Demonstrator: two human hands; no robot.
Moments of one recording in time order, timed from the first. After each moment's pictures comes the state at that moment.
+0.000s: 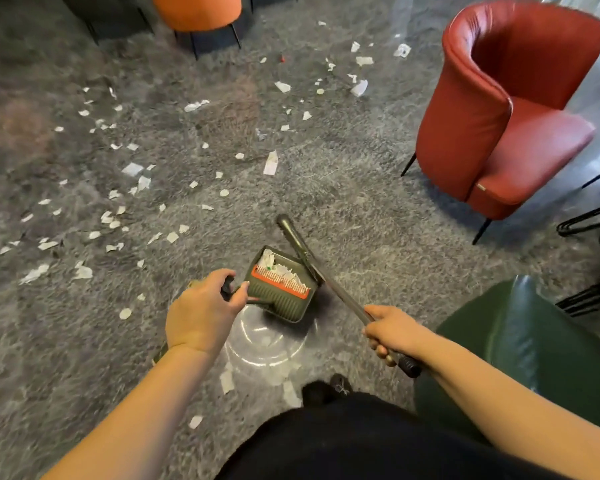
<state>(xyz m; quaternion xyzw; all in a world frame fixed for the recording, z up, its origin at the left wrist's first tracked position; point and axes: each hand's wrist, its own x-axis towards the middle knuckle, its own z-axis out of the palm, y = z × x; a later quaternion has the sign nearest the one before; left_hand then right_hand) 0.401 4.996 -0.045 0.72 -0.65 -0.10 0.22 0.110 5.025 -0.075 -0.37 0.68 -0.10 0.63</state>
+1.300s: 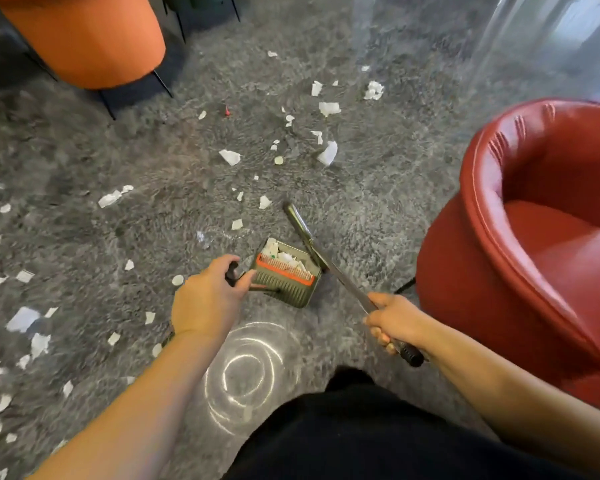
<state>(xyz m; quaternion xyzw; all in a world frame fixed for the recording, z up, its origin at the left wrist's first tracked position) 0.149 4.115 -0.053 0.70 -0.67 -0.17 0.18 -0.134 4.183 -0.082 -0.31 0.70 -0.14 0.63</state>
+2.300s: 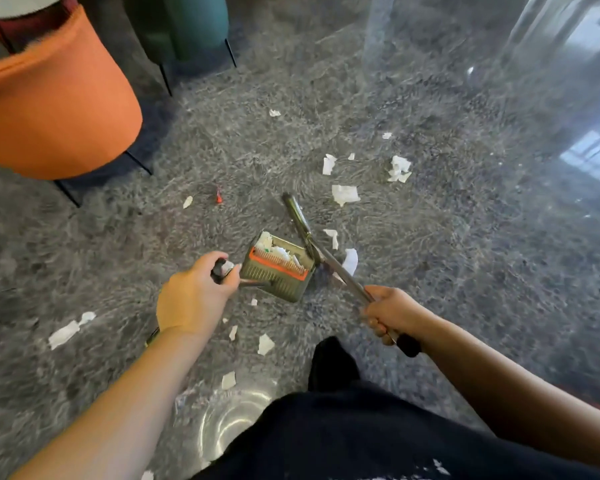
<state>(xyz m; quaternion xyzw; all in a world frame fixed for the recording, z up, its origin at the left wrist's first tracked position) 0.018 3.349 -0.048 0.68 -0.69 -0.13 0.21 -0.277 3.413 -0.086 -0.30 0.71 -0.17 0.61</state>
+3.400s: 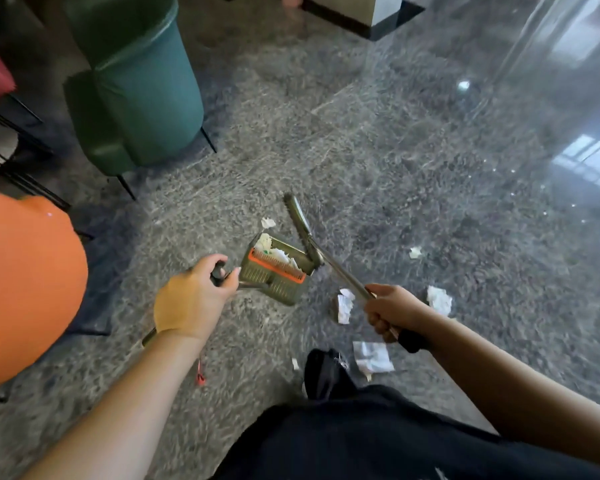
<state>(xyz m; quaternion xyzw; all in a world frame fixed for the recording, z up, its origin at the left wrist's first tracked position) -0.158 2.479 -0.054 0.65 -0.73 -0.08 0.22 -0.448 2.561 -0.077 -0.24 0.72 -0.23 0.61</state>
